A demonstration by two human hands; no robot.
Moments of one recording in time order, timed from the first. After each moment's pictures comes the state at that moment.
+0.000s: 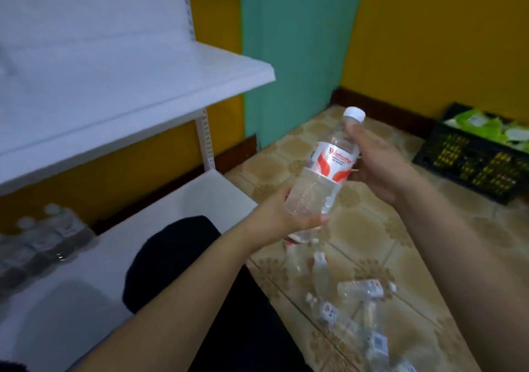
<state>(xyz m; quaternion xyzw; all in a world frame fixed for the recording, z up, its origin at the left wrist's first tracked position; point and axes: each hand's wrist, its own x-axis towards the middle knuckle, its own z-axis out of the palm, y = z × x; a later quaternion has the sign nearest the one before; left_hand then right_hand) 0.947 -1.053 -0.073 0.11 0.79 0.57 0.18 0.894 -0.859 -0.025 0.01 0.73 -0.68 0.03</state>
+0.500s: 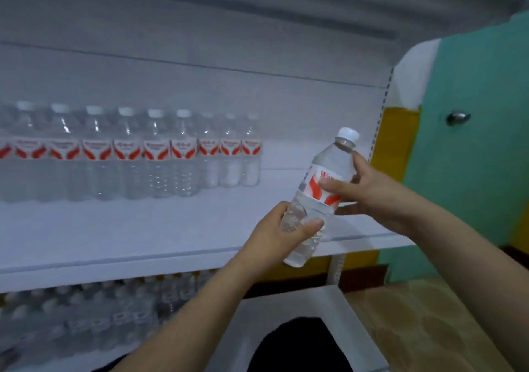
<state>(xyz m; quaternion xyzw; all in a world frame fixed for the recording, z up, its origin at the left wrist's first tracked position) 1.015 -1.313 0.081 -0.06 0.79 0.57 -0.21 0.909 -1.158 0.170 -0.37 0.73 -0.55 0.17</state>
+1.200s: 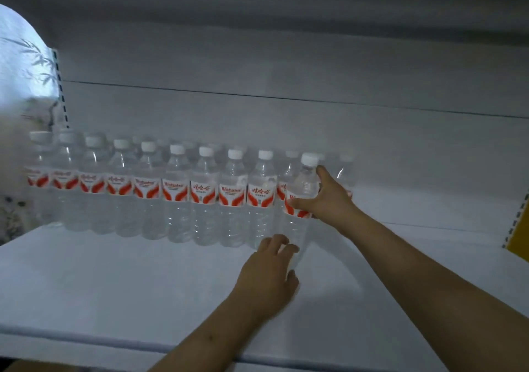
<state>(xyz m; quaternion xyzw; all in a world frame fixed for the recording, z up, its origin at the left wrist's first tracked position) 0.992 -1.509 0.056 -0.18 0.93 0.09 -0.31 0.847 -1.451 0.176 -0.47 0.74 -0.47 0.05</state>
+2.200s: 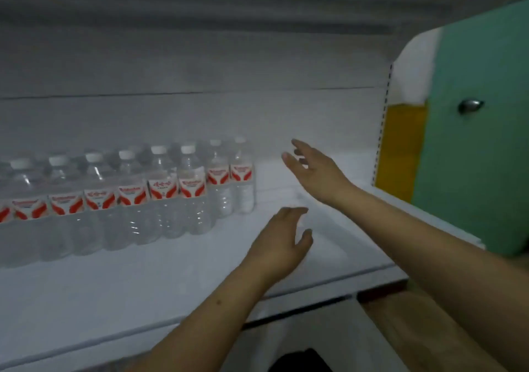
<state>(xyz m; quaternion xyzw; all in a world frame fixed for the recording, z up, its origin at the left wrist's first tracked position) 0.924 -1.352 0.109 -0.03 0.94 0.24 -0.25 0.813 -1.272 0.197 -0.42 0.80 -0.43 -0.07</state>
